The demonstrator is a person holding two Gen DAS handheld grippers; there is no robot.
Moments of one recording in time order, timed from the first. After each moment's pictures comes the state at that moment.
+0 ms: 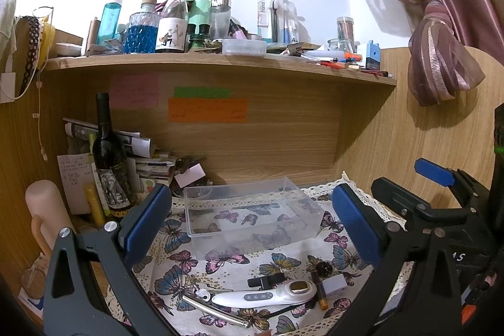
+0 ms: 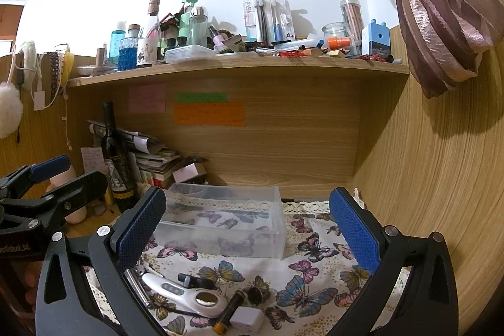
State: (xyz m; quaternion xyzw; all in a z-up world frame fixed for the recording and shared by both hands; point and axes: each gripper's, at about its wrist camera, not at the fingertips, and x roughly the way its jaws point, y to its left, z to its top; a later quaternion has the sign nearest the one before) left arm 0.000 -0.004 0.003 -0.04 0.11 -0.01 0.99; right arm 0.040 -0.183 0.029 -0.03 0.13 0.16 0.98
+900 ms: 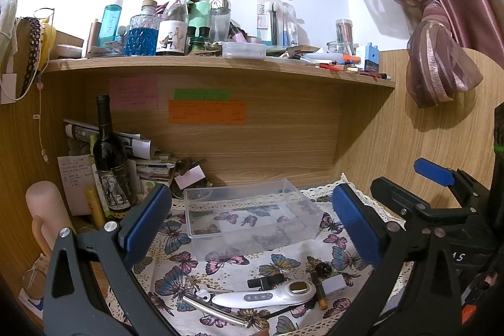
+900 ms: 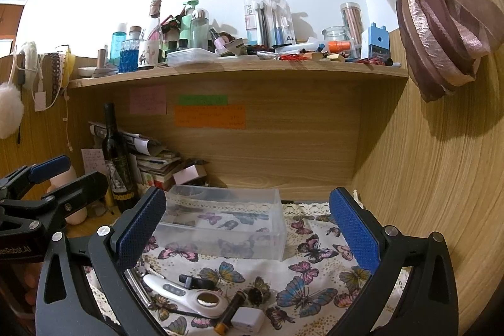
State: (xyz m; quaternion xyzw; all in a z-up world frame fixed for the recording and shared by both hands) left arm -0.002 -0.006 0.005 -0.03 0.11 -0.01 0.99; right arm 0.038 -0.182 0.033 -0.03 0.13 0.16 0.98
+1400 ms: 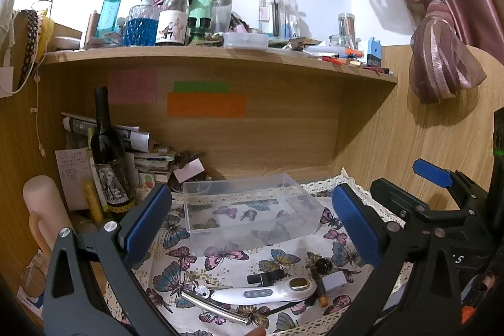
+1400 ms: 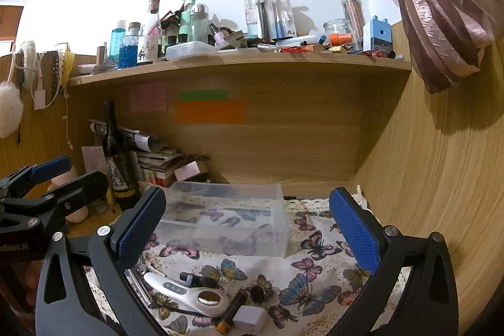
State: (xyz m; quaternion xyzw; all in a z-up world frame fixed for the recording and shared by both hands) left arm 0.005 -0.003 0.000 -0.04 0.12 -0.01 0.99; right arm 0.040 -0.179 0.030 -0.04 0.13 0.17 0.98
